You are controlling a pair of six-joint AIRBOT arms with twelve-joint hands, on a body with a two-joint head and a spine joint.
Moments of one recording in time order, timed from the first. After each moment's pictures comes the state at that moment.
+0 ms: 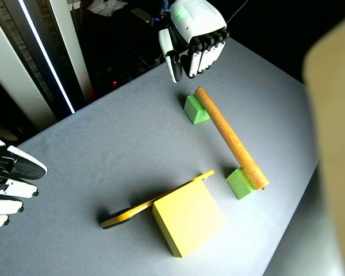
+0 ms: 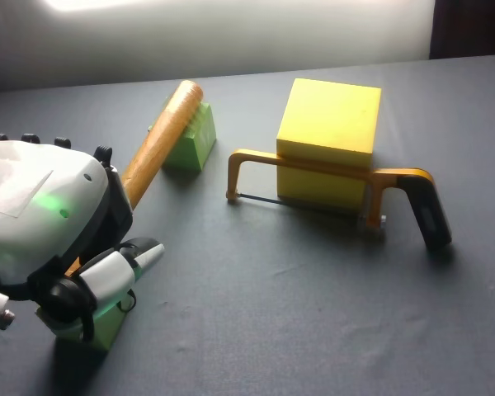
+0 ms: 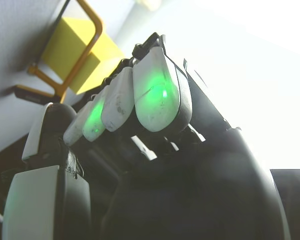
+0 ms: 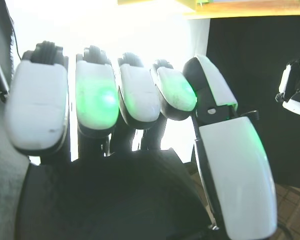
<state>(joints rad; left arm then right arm) 0.59 -0.69 0.36 -0.99 -1.10 1.92 -0.78 -0.47 0.61 0.43 0.70 -1.01</state>
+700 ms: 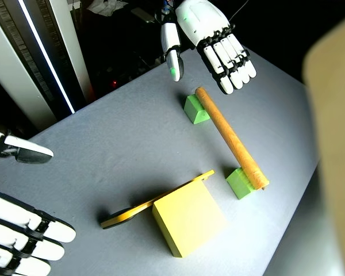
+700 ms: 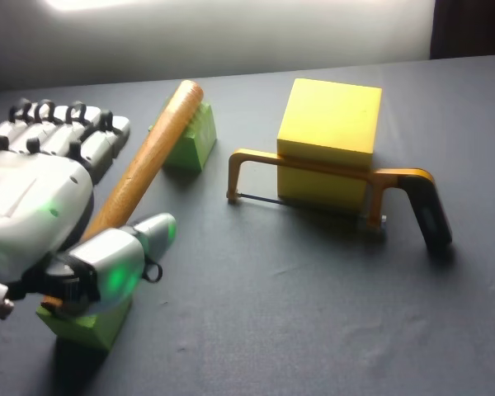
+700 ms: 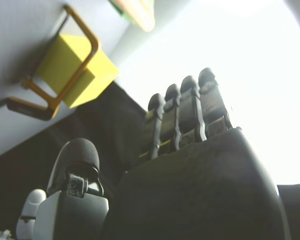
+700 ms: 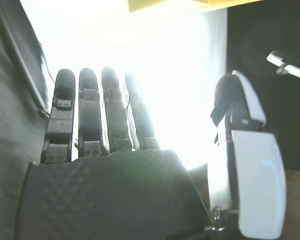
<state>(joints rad) 0.54 -0.69 0.35 -1.15 -1.10 2.03 -0.70 -0.55 0.68 0.70 0.57 -0.96</state>
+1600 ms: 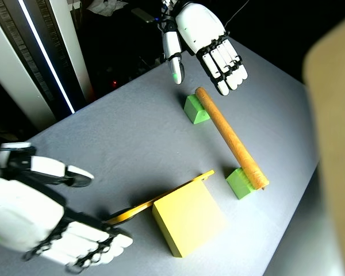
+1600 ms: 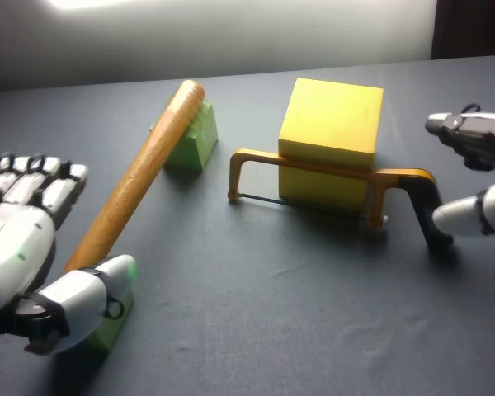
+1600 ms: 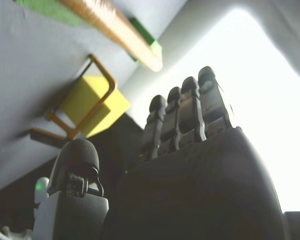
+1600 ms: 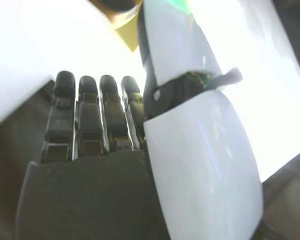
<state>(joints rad) 0.68 -0.71 0.35 -1.21 -1.22 1.97 -0.50 -0.81 0.84 1.20 0.40 -1.03</state>
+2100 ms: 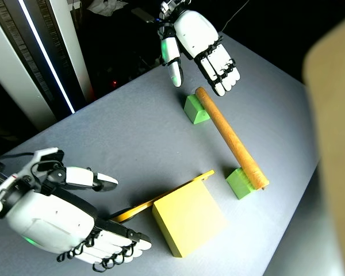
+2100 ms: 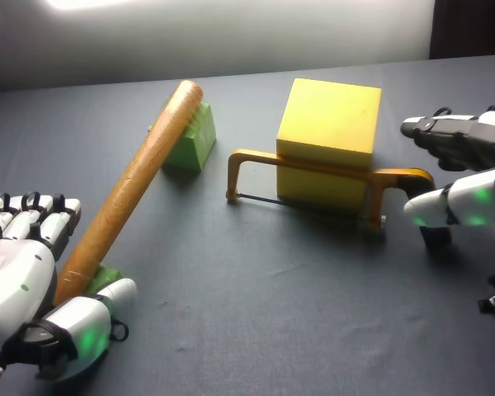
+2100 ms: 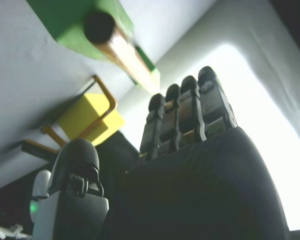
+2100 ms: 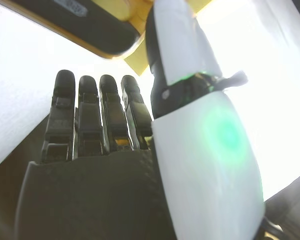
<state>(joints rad) 0.76 -0.78 0.35 -1.24 -1.31 1.88 -0.50 -0.95 0.96 1.25 0.39 -1.05</state>
